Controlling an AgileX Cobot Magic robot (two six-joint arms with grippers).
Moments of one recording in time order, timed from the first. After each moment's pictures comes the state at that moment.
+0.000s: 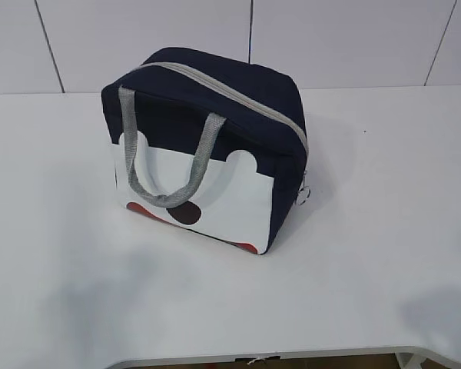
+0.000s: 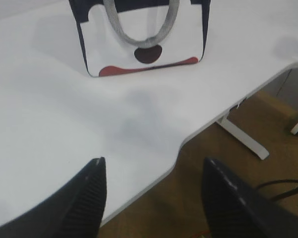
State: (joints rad) left arm -0.62 0.01 -0.52 -0.05 1.04 0.01; right arm 0.15 -0.02 -0.52 0.11 1.19 -0.21
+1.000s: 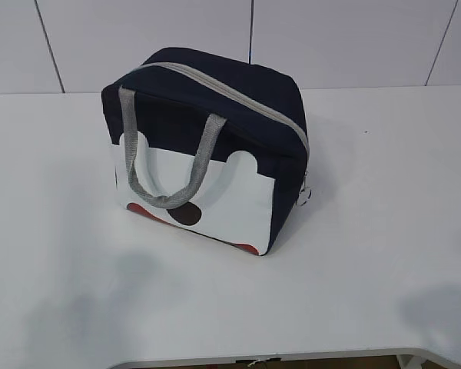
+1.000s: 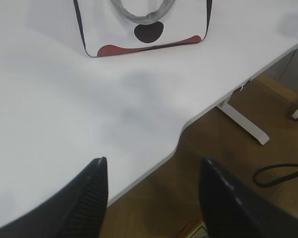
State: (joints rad) left arm -0.62 0.01 -0.51 -0.05 1.10 0.01; right arm 0.15 -0.02 -0.50 0.10 1.16 -0.21
